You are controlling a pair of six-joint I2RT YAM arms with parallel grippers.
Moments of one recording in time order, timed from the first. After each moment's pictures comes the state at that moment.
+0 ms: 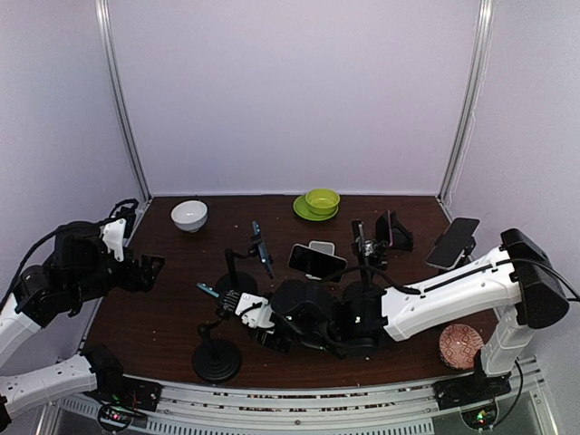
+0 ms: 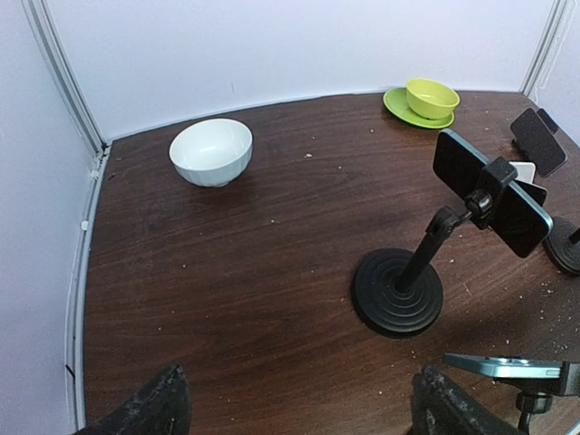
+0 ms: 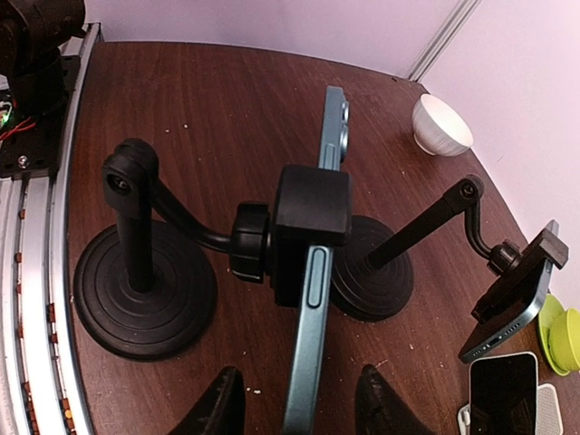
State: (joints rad) left arm -0.62 0.56 0.71 -0.67 -0.29 -0.19; right arm 1.38 1.76 1.14 0.11 0.35 -0.22
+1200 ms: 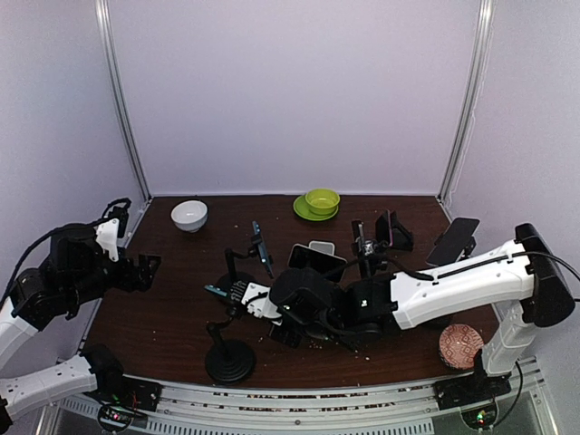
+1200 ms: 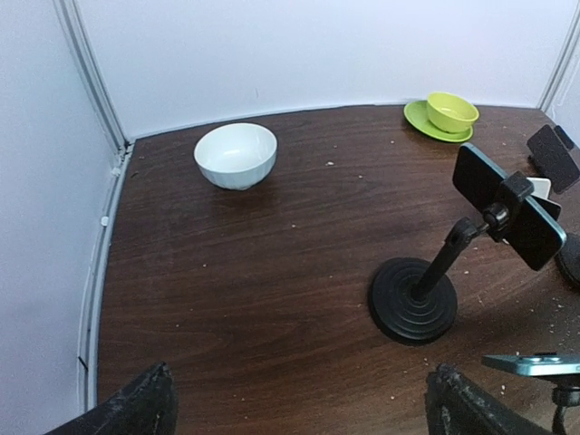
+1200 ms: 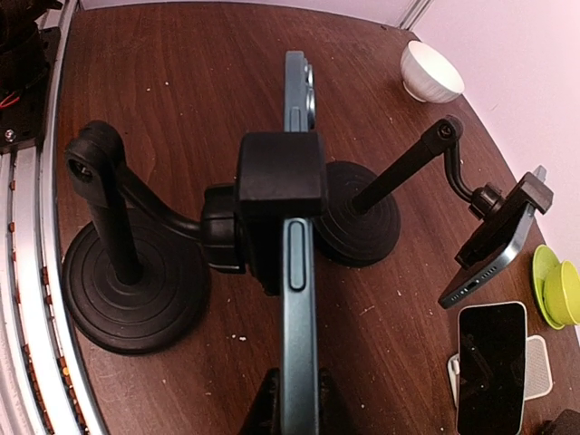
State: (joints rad) left arm -0.62 0.53 0.71 -0.68 -0.34 -0.22; right arm 1.37 1.72 1.21 -0.15 0.38 -0.14
